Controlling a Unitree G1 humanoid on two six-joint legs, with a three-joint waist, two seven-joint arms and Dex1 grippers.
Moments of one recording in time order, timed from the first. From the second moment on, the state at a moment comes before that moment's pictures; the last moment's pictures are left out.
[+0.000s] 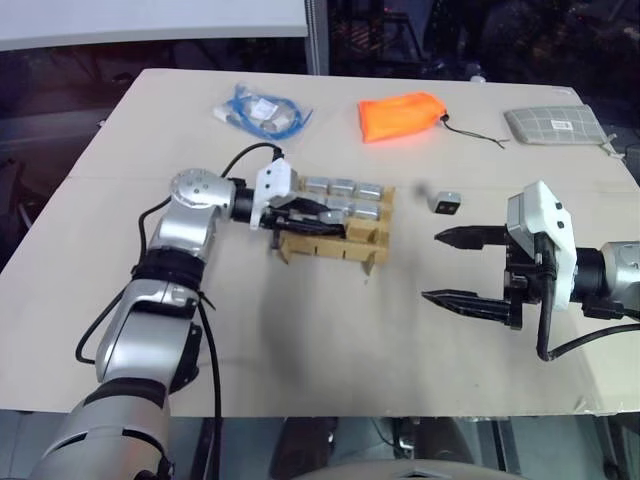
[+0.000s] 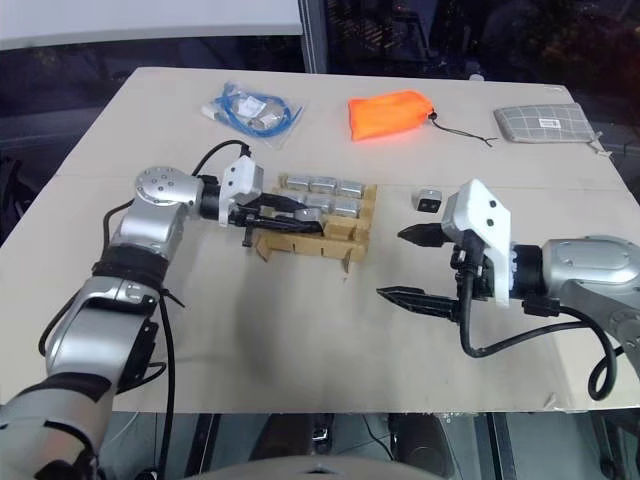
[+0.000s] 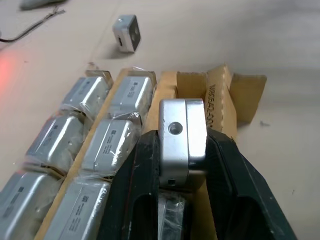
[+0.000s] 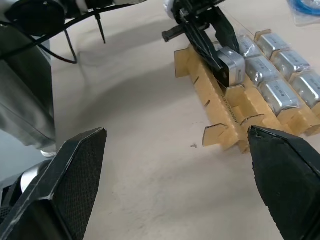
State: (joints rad) left arm -0.94 0.60 -0.19 0.74 -0.17 -0.16 -1.49; right arm -0.36 -0.94 -0.19 -0.73 1.07 1.00 0.70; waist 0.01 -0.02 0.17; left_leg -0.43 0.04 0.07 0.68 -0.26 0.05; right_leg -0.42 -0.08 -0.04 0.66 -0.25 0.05
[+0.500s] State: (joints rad) left arm -1.02 0.56 -0.20 0.94 -0.07 -0.33 -1.53; right arm -0.36 -0.95 -0.17 -0.73 1.07 0.99 0.69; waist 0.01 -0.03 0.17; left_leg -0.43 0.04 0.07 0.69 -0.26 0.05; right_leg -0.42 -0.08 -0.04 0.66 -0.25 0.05
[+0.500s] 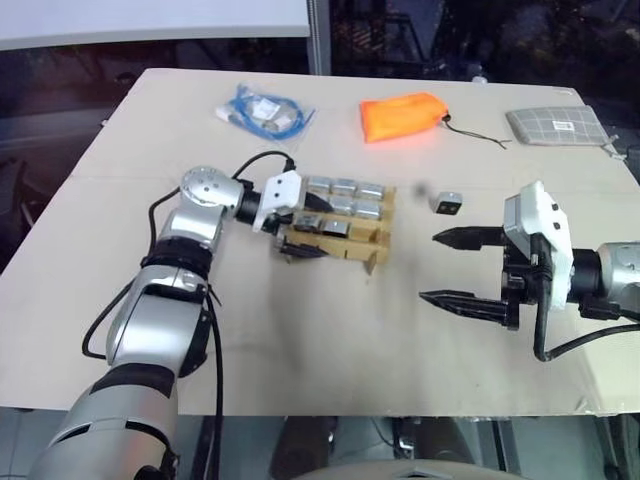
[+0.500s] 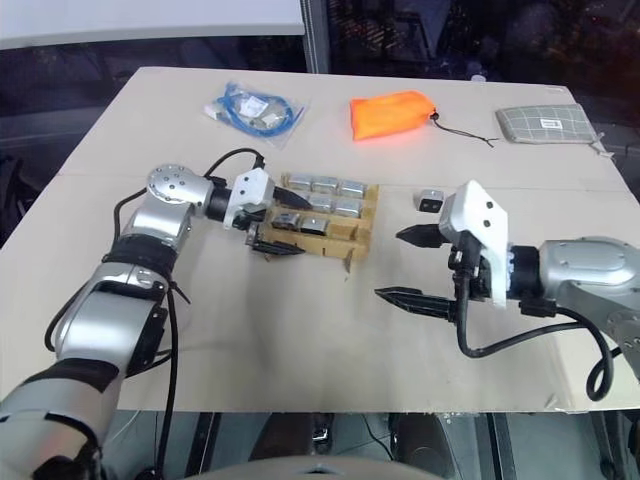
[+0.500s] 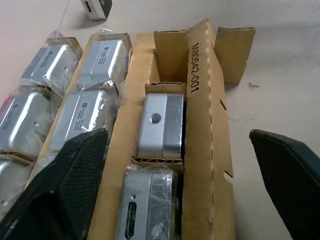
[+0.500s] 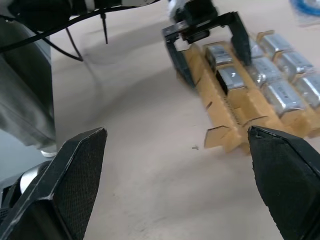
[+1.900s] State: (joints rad) left arm -0.49 0.98 0.19 -0.03 -0.63 0.45 -1.54; right arm -1.11 -0.53 0.16 1.24 0.01 -0.14 1.10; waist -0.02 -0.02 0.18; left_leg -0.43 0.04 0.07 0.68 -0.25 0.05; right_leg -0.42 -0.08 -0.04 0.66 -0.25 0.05
